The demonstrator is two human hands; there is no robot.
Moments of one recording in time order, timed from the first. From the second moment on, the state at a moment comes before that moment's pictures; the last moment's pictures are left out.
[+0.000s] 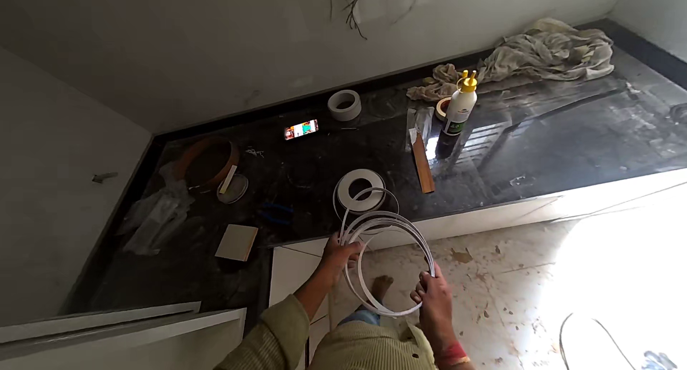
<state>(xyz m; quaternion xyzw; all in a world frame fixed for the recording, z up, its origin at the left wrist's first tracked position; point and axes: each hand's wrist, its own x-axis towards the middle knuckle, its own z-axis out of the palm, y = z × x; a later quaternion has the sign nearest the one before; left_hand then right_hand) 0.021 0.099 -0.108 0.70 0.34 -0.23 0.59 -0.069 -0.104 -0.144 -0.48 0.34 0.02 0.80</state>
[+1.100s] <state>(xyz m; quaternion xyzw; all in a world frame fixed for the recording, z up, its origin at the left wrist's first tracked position) 0.236 0.196 -0.053 0.78 0.04 -0.32 0.54 0.043 -0.038 -0.173 -0.47 0.29 0.10 0.83</state>
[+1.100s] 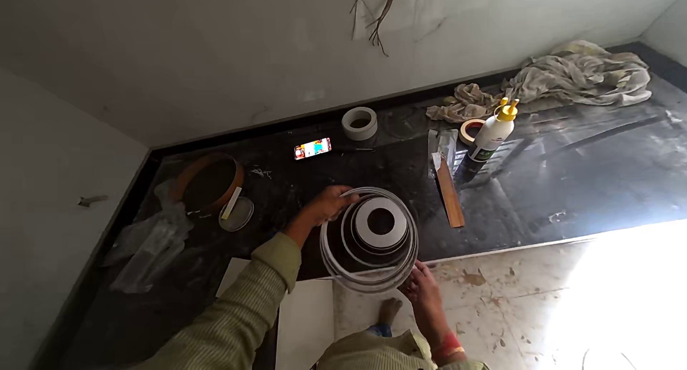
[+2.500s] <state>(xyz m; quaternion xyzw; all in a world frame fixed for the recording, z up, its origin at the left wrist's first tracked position) 0.263 0.158 -0.068 0.83 -0.03 -0.28 0.49 0.073 -0.069 -0.123 -0.47 0.21 0.02 0.86</state>
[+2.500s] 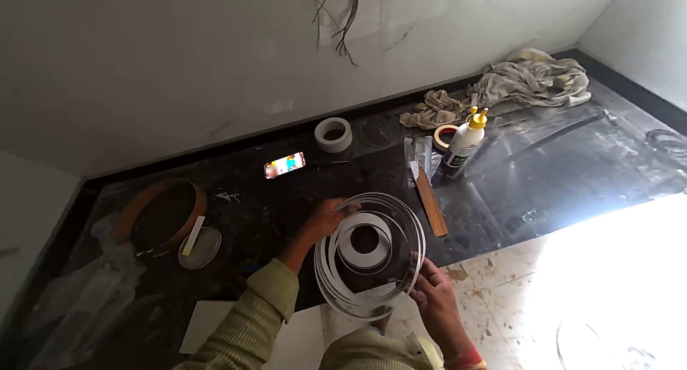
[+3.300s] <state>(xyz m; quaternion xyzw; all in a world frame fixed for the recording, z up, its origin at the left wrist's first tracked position) 0.145 0.249 0.001 0.73 0.08 -0.13 0.67 0.125 -0.025 -0.156 -0.86 0.22 0.13 0.44</state>
